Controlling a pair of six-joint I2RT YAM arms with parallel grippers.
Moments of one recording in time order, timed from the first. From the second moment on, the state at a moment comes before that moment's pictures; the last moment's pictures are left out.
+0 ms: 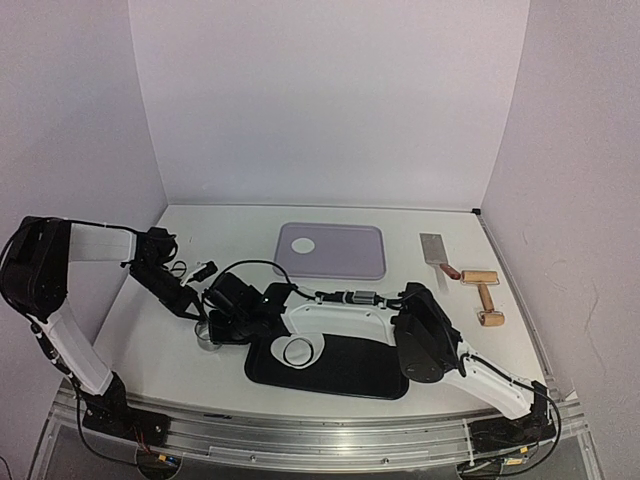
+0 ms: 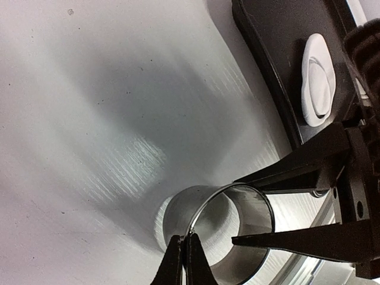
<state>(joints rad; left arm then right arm) -0.18 1.65 0.93 -0.72 0.59 0.48 1.22 2.70 2.40 -0.53 0.05 0.89</state>
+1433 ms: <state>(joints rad) -0.18 1.60 0.85 -0.50 0.60 0.58 1.11 1.86 1.61 -0.52 0.27 0.79</state>
